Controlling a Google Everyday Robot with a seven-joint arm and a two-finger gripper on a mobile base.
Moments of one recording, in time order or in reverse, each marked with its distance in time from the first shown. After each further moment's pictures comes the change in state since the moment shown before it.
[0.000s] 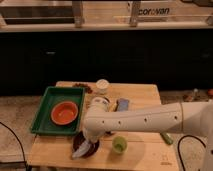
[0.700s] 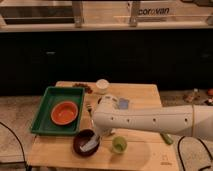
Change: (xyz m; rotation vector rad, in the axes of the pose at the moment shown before) arm 0.042 0.018 -0.009 -0.016 0.056 0.089
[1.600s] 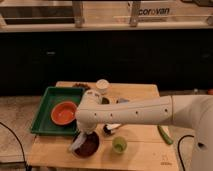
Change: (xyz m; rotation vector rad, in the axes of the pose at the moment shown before) arm -0.033 -0.066 -0.012 0.053 -0.001 -0.222
